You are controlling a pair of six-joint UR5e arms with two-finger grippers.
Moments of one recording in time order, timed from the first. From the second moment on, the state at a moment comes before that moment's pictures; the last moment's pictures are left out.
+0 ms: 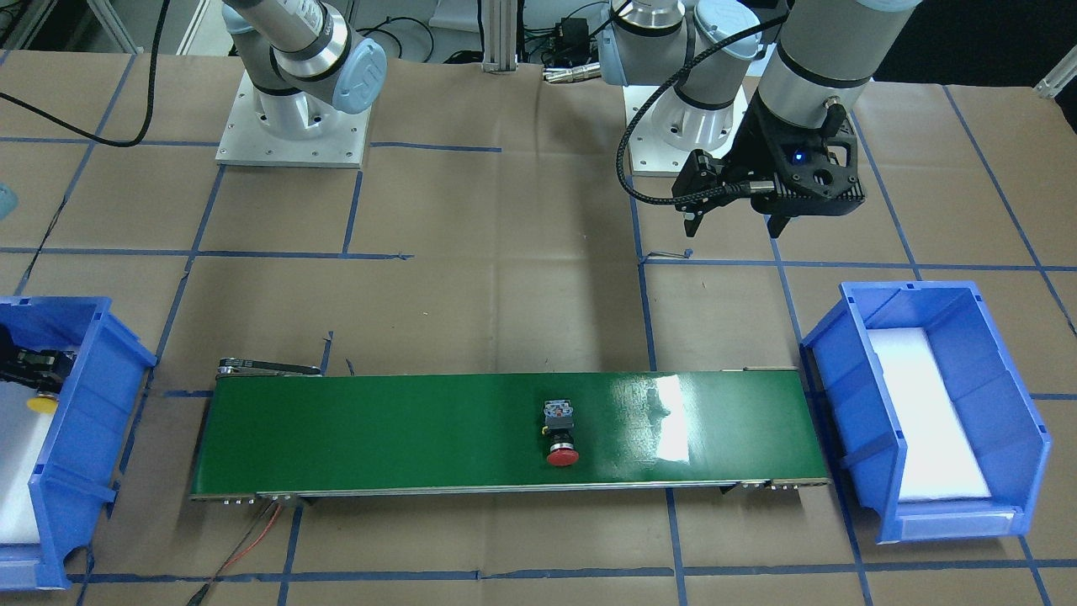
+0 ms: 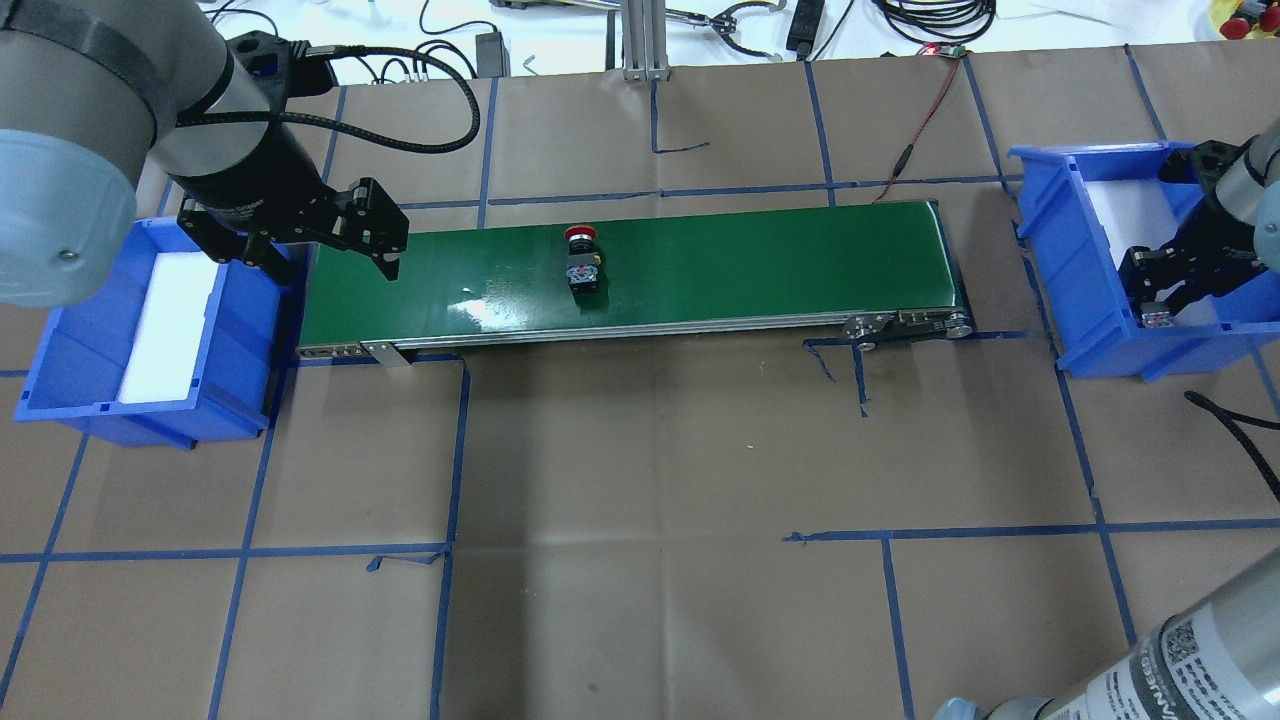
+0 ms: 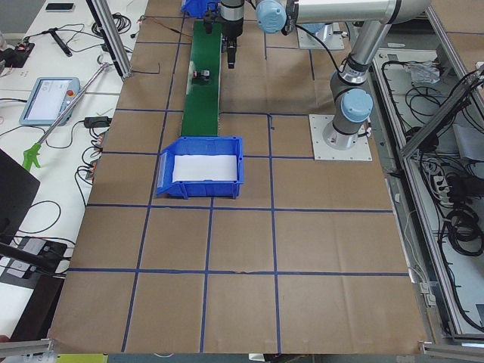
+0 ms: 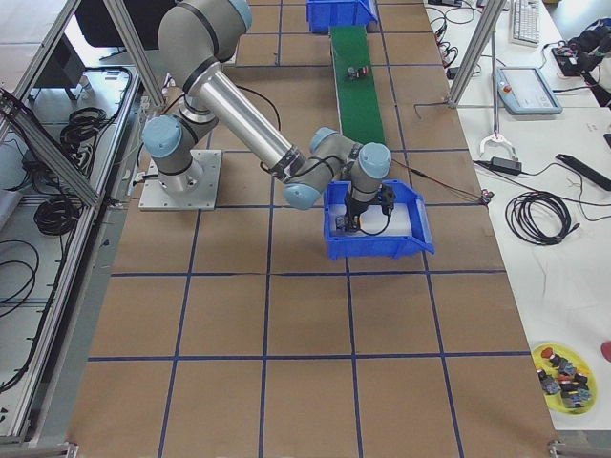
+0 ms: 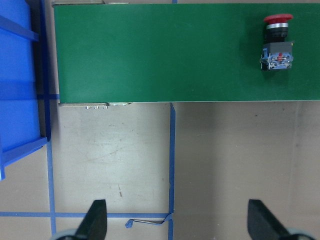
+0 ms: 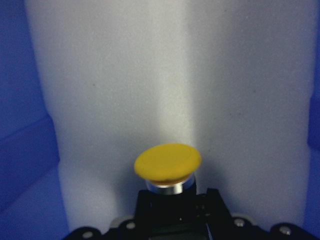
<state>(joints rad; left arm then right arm) -1.54 -1.53 -1.67 -1.48 1.57 0.02 1.01 -1.13 1.72 -2.09 -1.60 -0.50</state>
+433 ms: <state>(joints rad) -1.54 -1.53 -1.67 -1.48 1.57 0.02 1.01 -1.14 1.68 -2.08 -1.60 -0.51</state>
